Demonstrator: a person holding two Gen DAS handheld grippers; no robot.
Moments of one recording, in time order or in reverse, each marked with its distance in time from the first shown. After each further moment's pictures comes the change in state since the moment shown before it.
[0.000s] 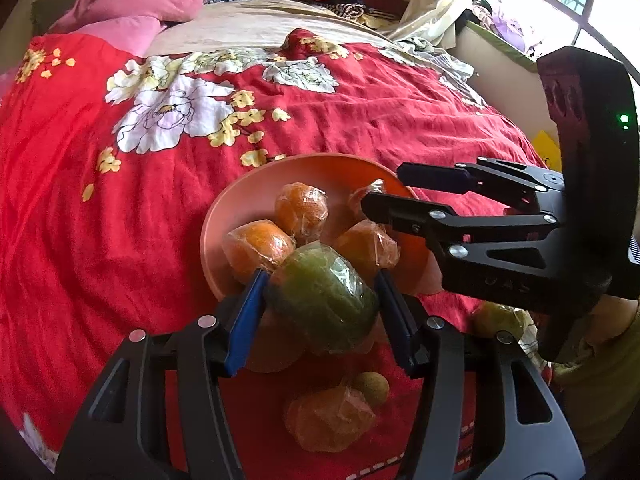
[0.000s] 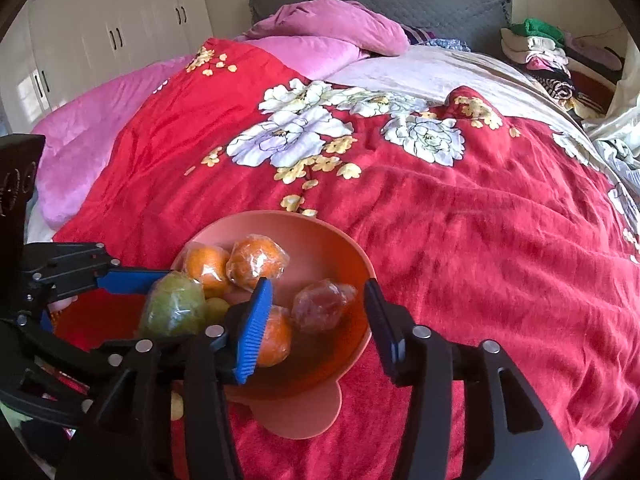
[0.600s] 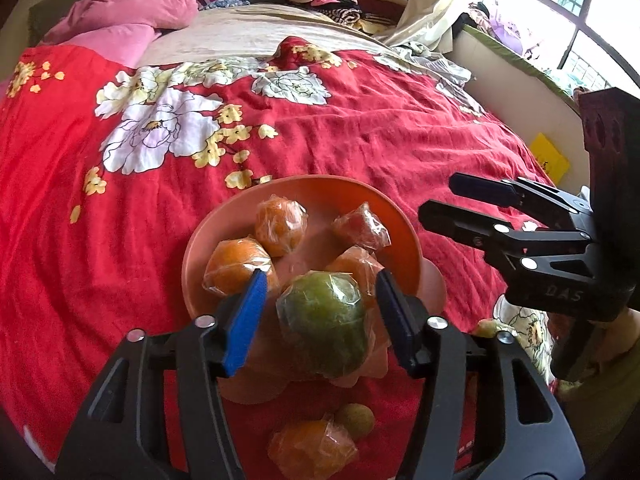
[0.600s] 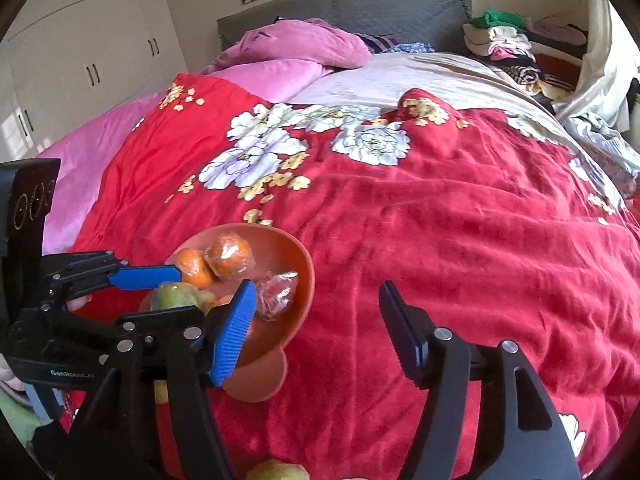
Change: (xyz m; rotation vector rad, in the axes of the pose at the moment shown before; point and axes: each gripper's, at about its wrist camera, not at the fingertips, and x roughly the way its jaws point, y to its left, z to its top) left arm 0.009 -0.008 0.014 0.004 -0.021 -0.002; right arm -0.033 -0.035 -0.017 0.116 -0.064 -0.043
